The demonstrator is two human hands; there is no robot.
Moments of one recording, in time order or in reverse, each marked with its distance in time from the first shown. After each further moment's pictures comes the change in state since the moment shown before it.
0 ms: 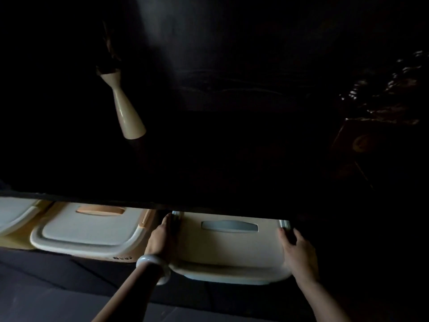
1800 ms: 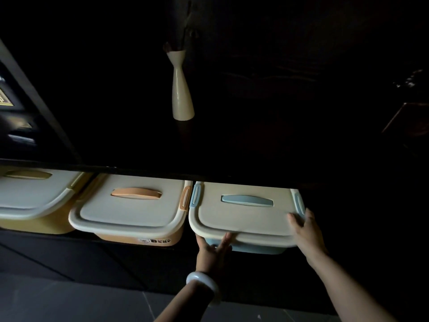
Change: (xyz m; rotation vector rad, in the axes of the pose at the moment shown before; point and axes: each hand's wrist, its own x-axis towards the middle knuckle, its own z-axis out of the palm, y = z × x) left_hand -0.060 -0.035 0.016 -0.791 -0.098 -0.151; right_hand -0.041 -0.038 0.055 0.014 0.057 -0.103
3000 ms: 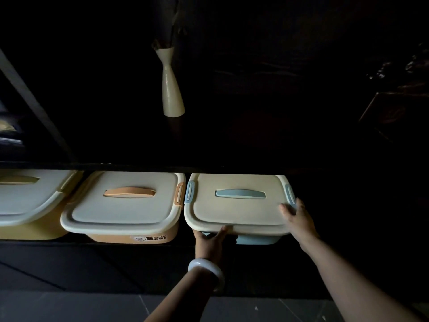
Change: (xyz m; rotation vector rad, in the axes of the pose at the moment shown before) left_hand -0.020 0.021 0.009 -0.480 -0.102 -0.151; right_hand 0.001 0.007 -0.004 0.002 -0.027 0.033
